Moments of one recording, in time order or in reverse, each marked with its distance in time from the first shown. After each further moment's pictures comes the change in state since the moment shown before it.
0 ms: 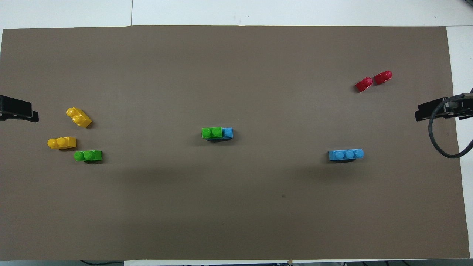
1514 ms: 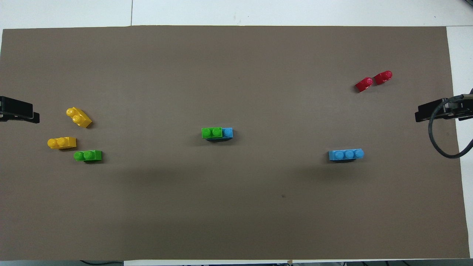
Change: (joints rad) left arm 0.000 0.001 -0.001 0.000 0.000 -0.008 0.000; right arm -0.003 -0.002 -0.001 -0.007 0.000 0.000 0.001
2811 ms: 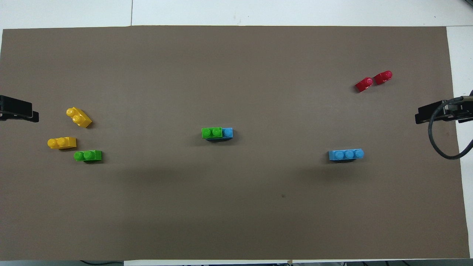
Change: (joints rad) left arm 0.000 0.001 0.001 0.000 0.002 0.008 0.000; right arm -0.006 -0.006 0.002 -0.017 0.000 0.001 0.005
